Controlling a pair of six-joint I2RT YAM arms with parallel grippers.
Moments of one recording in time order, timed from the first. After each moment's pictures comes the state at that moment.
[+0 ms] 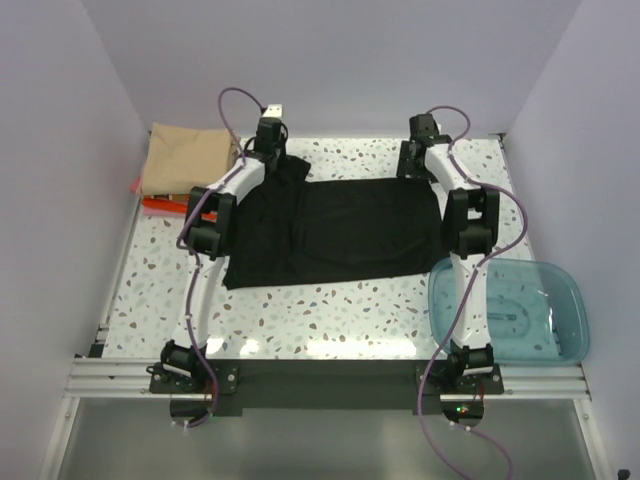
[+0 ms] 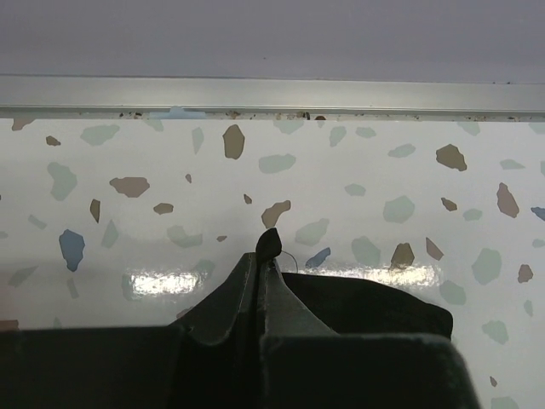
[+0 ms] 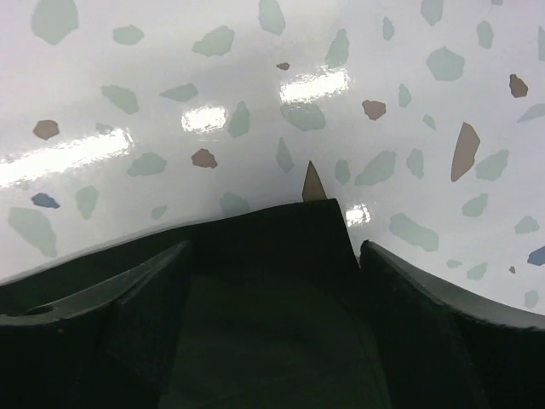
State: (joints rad) left arm -0.27 2.57 2.16 -0.11 -0.21 -0.20; right arm 0.11 2.44 2.16 -0.72 0.29 0.27
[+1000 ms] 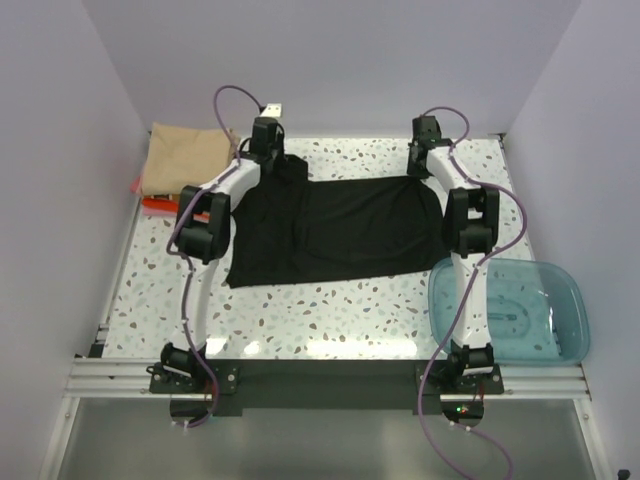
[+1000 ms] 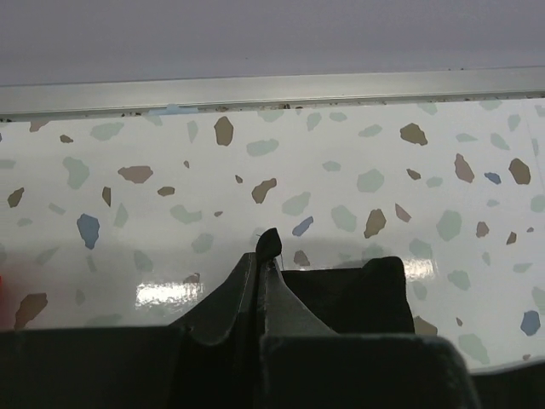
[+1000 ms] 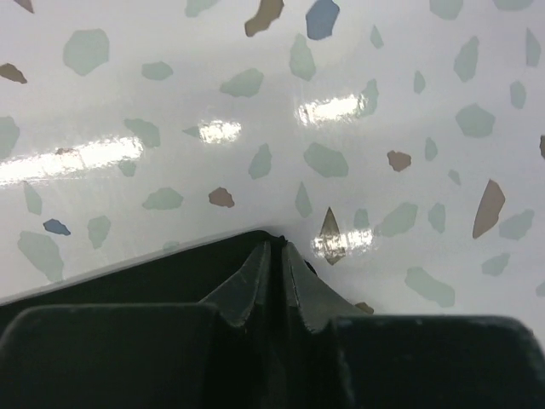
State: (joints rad) left arm -0.27 2.45 2.00 -0.05 -0.17 -0.17; right arm 0.09 2.48 2.16 -0.63 0.23 0.20
